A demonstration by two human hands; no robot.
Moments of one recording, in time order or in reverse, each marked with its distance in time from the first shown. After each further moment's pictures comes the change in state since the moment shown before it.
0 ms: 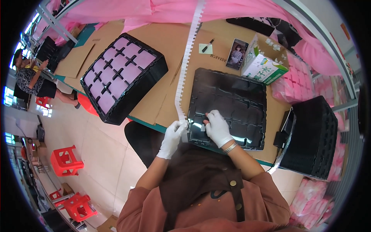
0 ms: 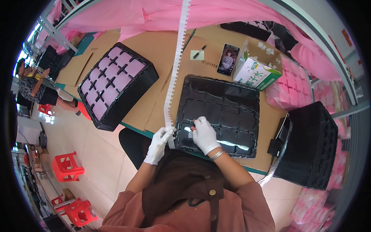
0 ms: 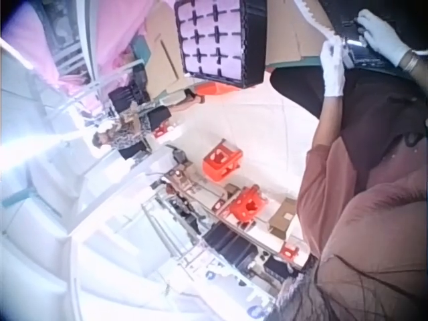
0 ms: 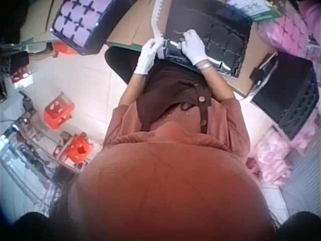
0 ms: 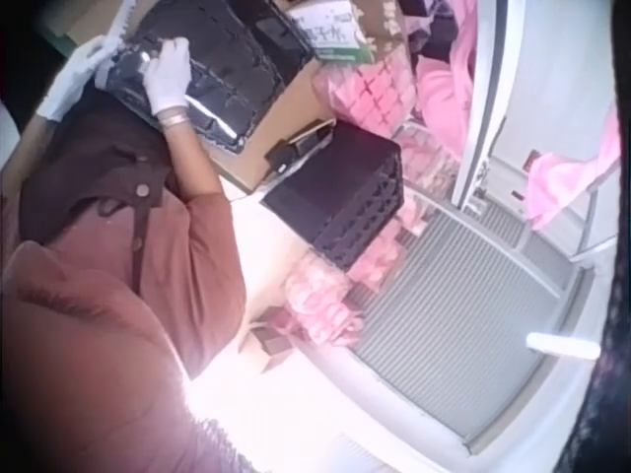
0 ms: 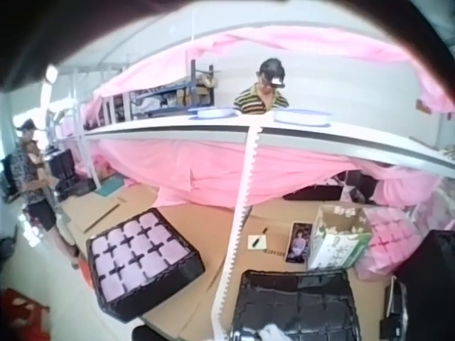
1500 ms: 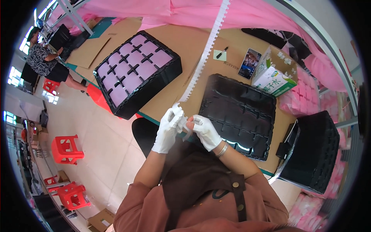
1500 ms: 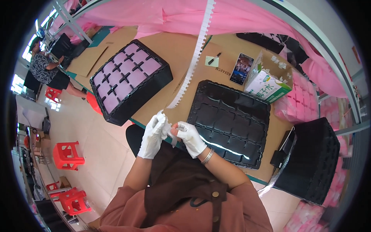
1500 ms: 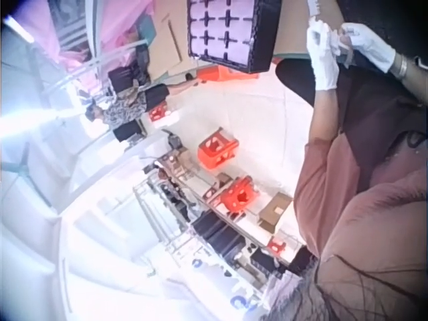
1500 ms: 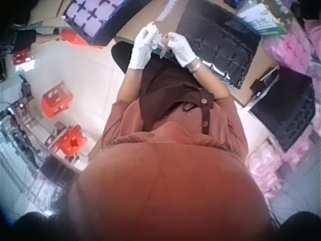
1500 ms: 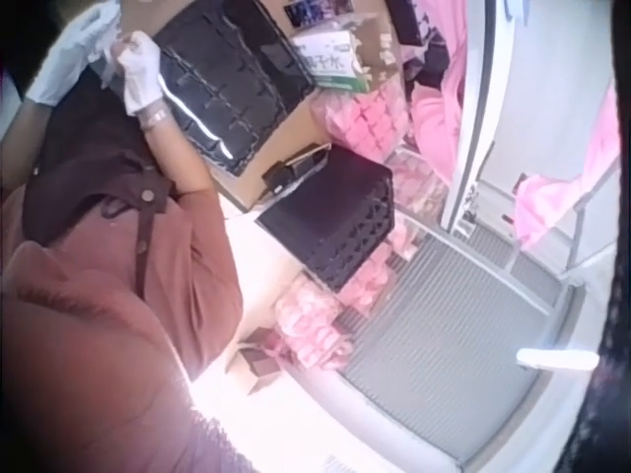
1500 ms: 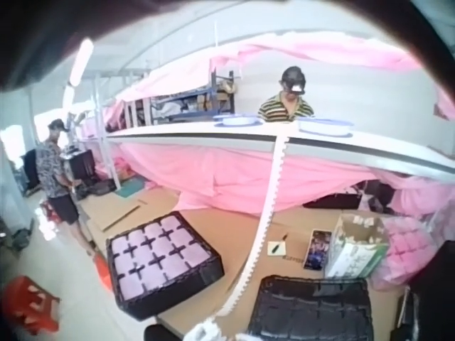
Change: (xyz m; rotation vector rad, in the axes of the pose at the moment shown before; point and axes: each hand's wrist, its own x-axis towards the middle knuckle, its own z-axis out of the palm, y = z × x) left_hand -0.007 0.075 -0.011 -0.345 0.177 0.091; right_hand 0.025 -0.064 0.021 1.434 -0.524 0.315
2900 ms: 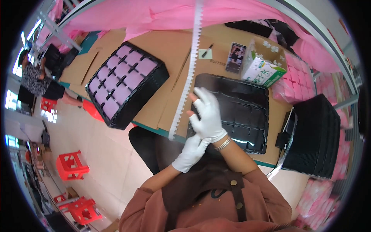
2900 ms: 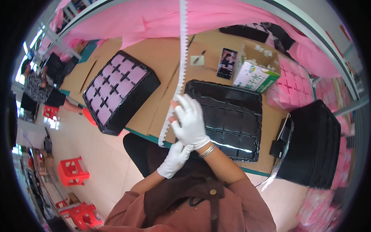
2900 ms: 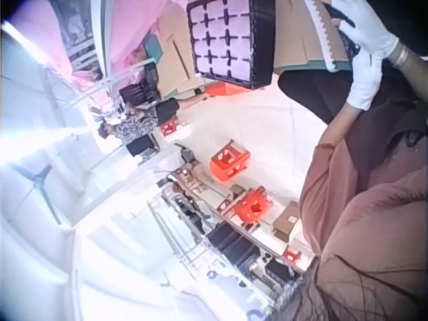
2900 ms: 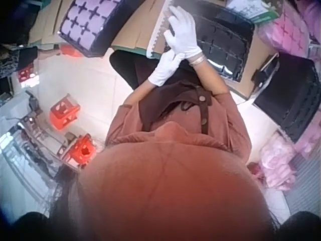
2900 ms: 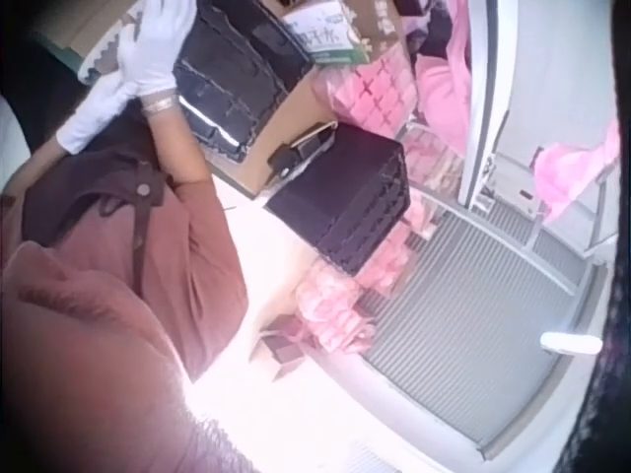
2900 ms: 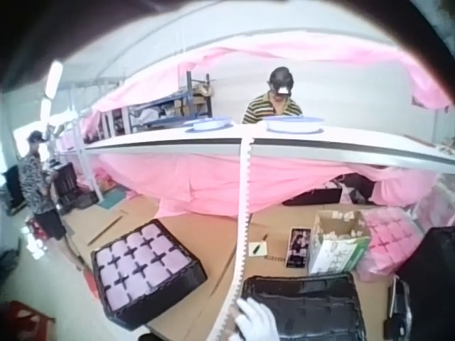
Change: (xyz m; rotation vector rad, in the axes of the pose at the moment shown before) left_hand -0.043 -0.057 0.055 0.650 -0.404 0.143; right_hand -0.014 -0.073 0.003 -1.418 0.470 -0.879
